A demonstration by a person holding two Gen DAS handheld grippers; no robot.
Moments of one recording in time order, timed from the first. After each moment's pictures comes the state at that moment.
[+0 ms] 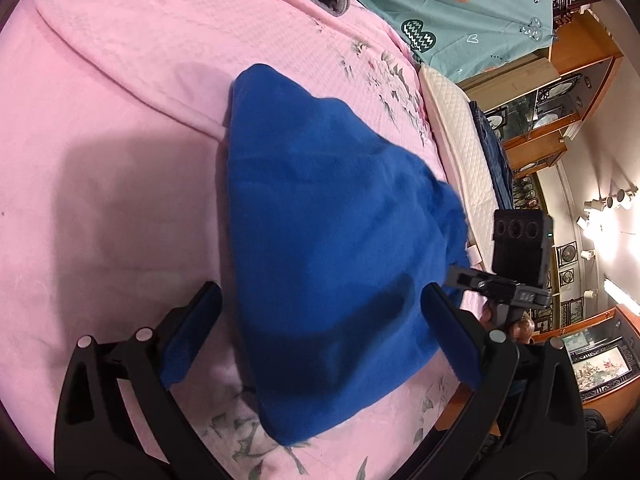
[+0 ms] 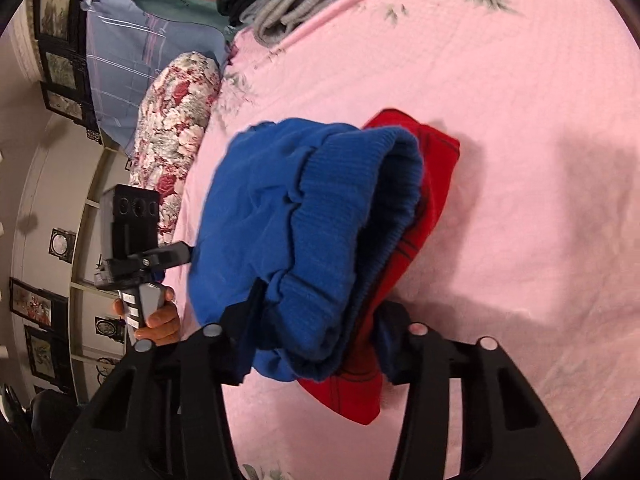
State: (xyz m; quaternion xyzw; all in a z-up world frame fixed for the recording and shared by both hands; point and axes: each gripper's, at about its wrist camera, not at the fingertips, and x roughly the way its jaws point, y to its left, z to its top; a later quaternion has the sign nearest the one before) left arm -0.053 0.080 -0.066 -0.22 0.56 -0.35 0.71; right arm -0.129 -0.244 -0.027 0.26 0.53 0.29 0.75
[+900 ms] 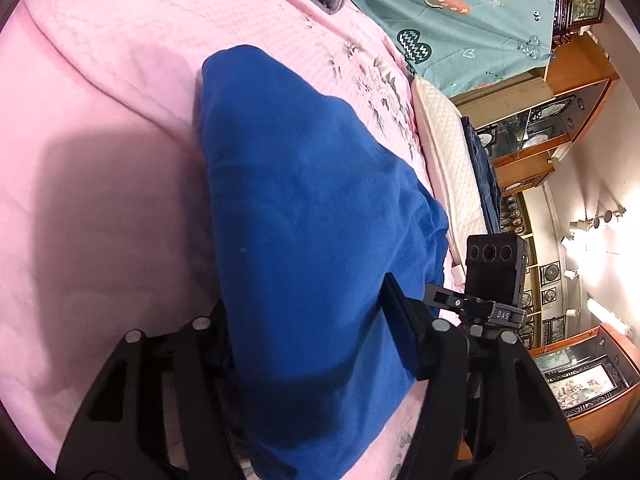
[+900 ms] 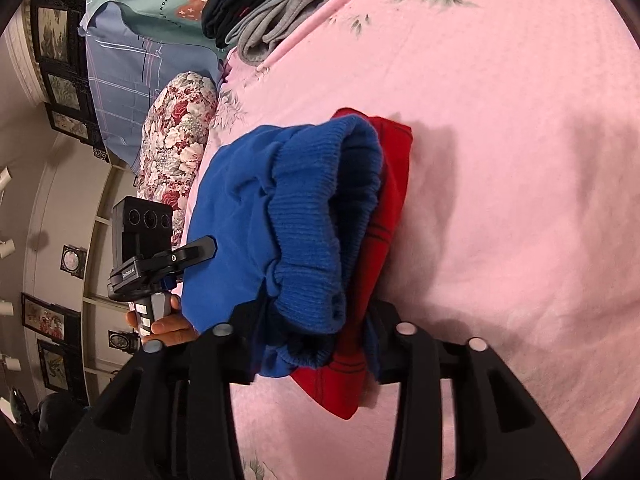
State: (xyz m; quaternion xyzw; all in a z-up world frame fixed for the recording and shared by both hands) left arm -0.042 0.049 -0.083 -0.27 0.55 -0.36 0.70; right arm -0.121 -0.278 -0.046 0.30 0.53 0.28 0.74
